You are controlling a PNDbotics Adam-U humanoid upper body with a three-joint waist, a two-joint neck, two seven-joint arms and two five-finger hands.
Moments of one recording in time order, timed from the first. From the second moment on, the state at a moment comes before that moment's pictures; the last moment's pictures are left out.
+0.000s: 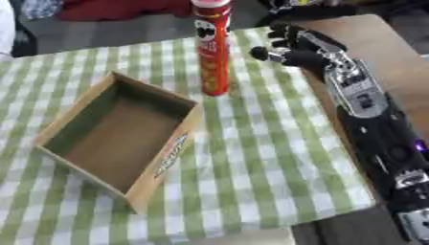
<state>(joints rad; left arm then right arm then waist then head) -0.53 0.48 0.01 -1.28 0.38 0.07 0.48 -0.67 -0.46 0.04 -1.25 -0.06 0.16 0.36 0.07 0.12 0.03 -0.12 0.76</state>
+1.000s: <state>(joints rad) -0.53 0.48 0.01 -1.31 0.39 0.09 0.49 -0.73 -0.45 0.06 -1.29 -0.06 0.11 0.43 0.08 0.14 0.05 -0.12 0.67</state>
